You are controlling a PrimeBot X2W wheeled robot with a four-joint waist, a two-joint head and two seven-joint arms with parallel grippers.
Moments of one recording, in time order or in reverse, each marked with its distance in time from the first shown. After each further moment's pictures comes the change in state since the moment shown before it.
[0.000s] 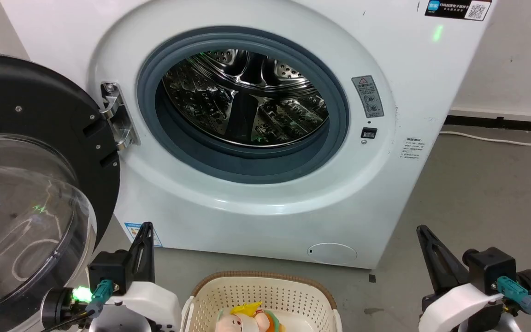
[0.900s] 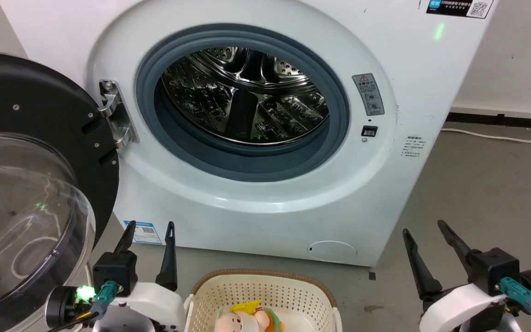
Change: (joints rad) left arm 0.000 0.000 -0.015 0.000 -0.001 0.002 -0.012; right arm 0.000 0.000 -0.002 0.003 0.013 0.000 -0.012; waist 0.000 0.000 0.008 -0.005
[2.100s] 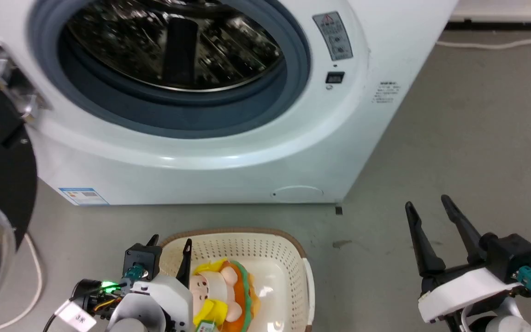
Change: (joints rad) left arm -0.149 0.044 -0.070 0.367 -0.027 -0.042 -0.033; right arm -0.054 0.000 0.015 -0.006 0.108 0.000 -0.077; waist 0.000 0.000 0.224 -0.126
